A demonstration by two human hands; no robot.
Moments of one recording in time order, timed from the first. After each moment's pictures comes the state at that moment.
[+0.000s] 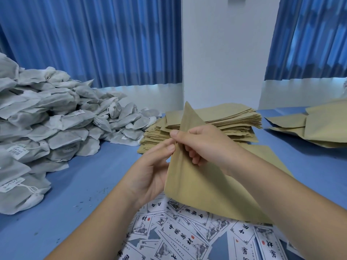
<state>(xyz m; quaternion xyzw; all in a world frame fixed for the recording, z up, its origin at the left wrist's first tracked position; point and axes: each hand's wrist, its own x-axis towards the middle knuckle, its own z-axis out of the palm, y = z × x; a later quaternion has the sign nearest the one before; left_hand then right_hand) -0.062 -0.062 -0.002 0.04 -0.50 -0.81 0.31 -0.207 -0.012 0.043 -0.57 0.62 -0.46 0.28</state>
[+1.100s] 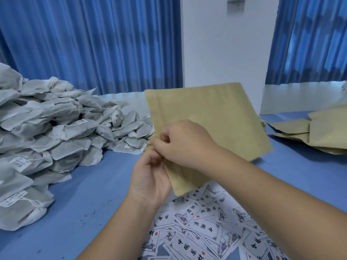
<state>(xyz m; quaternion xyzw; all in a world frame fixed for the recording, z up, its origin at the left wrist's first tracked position) -0.071 -0.071 0.003 0.05 -0.30 -0.83 0.47 -0.165 -0.047 0.067 -0.70 0.64 -0.30 -0.11</state>
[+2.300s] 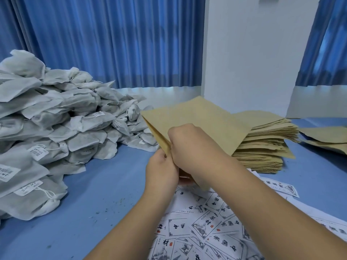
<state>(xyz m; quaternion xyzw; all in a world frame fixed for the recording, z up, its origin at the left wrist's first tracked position) -0.068 -0.096 -0.008 0.39 -0.52 -0.55 0.52 -0.148 -0.082 0.052 -0.73 0.63 -0.20 -0.14</state>
